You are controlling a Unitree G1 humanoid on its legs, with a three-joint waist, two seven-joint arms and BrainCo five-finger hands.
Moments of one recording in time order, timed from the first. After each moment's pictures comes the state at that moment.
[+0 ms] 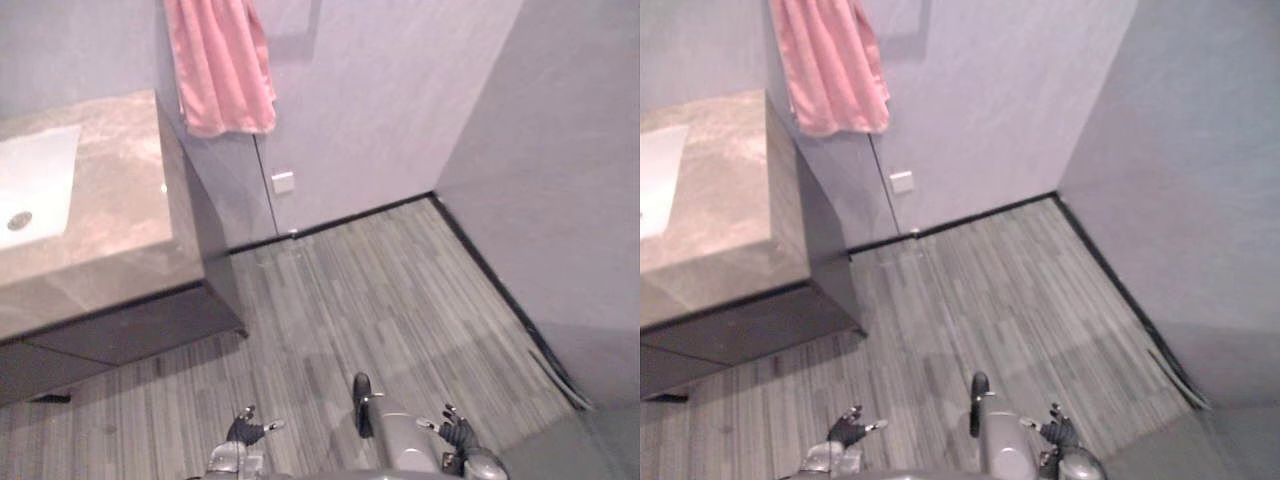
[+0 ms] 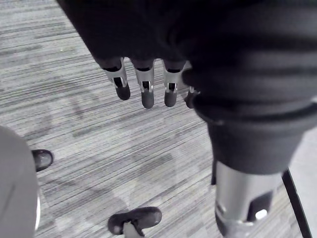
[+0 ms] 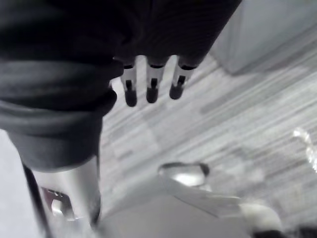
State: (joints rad) left arm 0.03 0.08 -0.04 1.07 -0.05 -0.10 0.09; right arm 0.05 -0.15 -0.04 1.04 0.13 -0.11 -0.04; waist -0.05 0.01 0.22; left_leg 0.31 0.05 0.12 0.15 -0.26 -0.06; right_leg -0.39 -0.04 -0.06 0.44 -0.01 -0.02
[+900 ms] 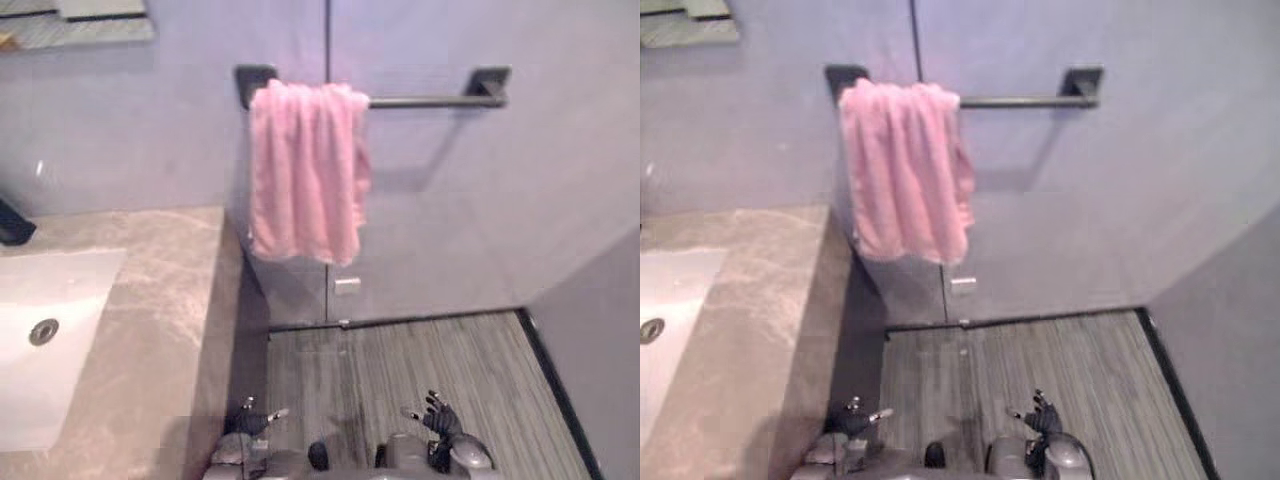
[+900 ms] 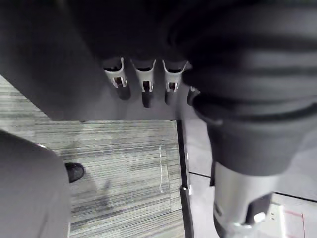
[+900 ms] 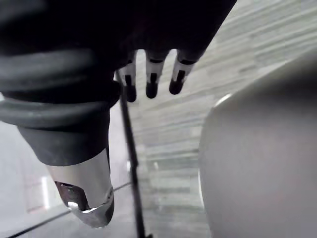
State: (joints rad) left arm 0.02 0.08 -0.03 1.07 -0.05 -0.12 0.09; right arm 0.01 -0.08 -0.03 1.04 0.11 -0.12 -0.04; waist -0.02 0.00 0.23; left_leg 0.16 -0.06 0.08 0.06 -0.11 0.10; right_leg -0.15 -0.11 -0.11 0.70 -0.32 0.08
